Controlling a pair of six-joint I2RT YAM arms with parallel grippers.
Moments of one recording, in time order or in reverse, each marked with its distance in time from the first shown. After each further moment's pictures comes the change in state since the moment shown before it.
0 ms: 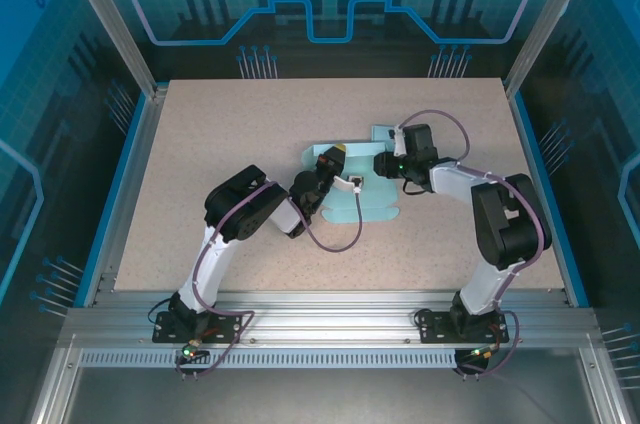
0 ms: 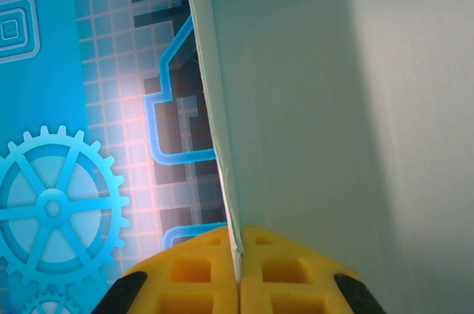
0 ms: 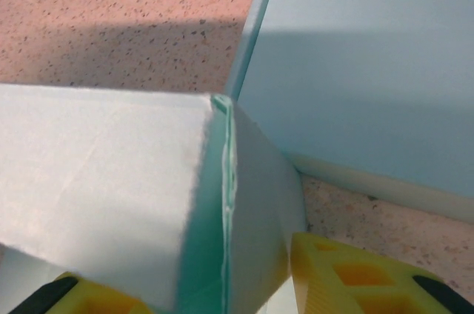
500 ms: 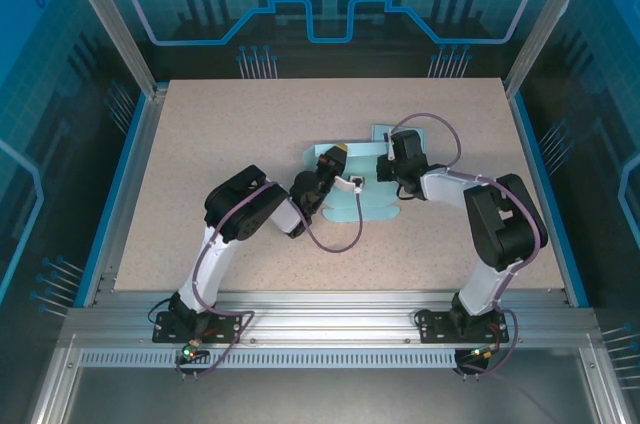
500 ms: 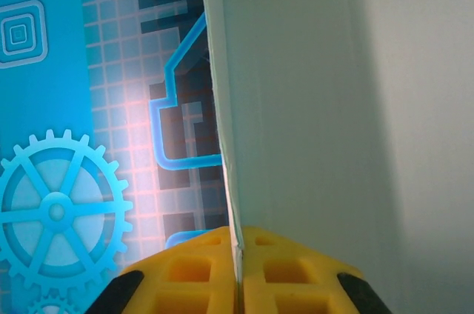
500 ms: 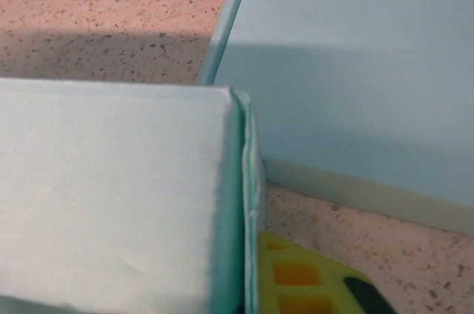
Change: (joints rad) left arm -0.002 -0.006 0.002 0.002 0.013 -0.007; right arm 0.077 0.005 -0.042 0.083 0.233 -0.017
